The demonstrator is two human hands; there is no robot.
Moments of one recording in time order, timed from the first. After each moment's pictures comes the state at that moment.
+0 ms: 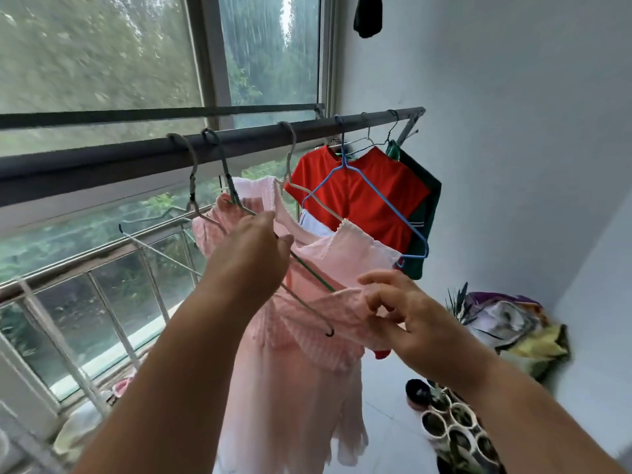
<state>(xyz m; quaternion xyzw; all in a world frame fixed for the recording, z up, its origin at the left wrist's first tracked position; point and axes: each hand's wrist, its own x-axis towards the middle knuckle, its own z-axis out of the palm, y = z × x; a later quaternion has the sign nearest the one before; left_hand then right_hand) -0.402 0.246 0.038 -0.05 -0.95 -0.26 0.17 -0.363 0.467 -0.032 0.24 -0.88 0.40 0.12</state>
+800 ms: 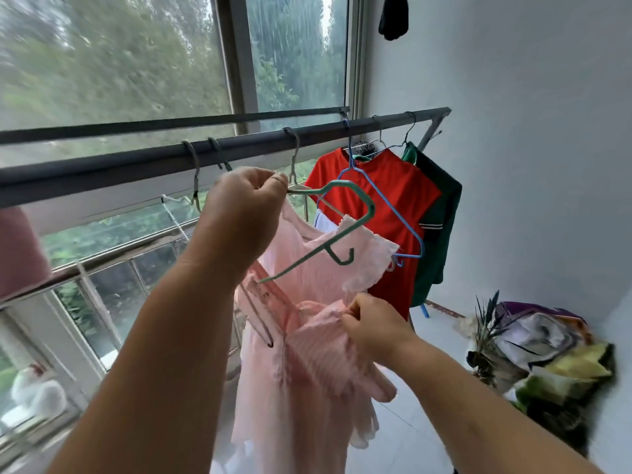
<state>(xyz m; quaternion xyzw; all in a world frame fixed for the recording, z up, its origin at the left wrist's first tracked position) -0.352 0.288 0.094 0.00 -0.81 -0.52 0.26 -0.392 0.456 -0.062 0.07 -0.94 0.32 -0.02</state>
